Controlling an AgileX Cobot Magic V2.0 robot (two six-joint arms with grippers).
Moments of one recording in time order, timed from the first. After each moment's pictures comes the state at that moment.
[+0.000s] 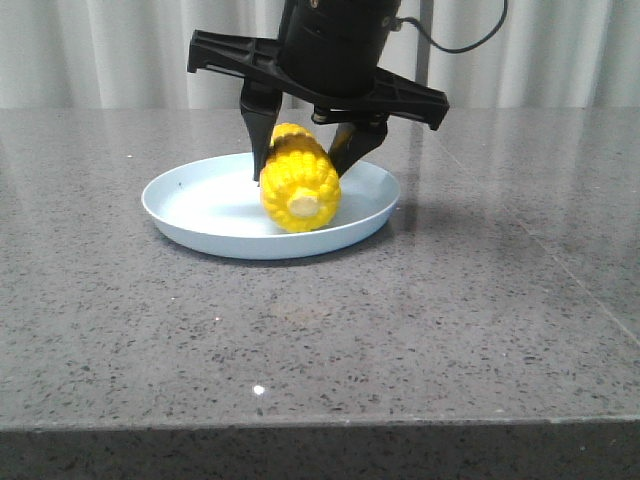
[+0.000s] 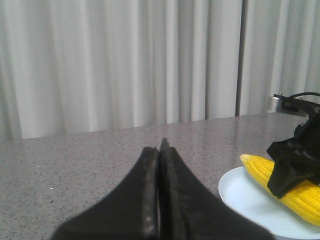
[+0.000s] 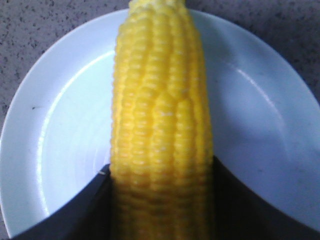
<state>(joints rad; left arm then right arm) -0.29 0.06 -0.36 0.17 0.29 -0.10 0.68 1.84 -1.52 -0.03 0.79 0.73</state>
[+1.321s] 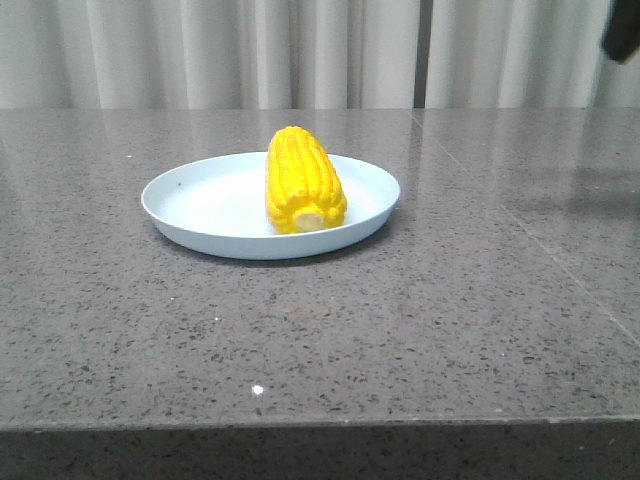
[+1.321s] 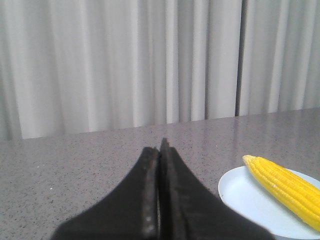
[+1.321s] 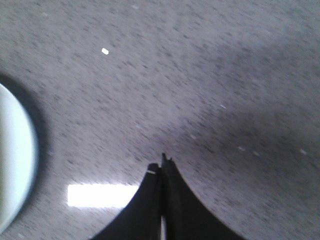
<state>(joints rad) -0.29 0.06 -0.36 0.17 0.29 -0.10 0.17 1.38 -1.28 0.06 0.97 0.25</state>
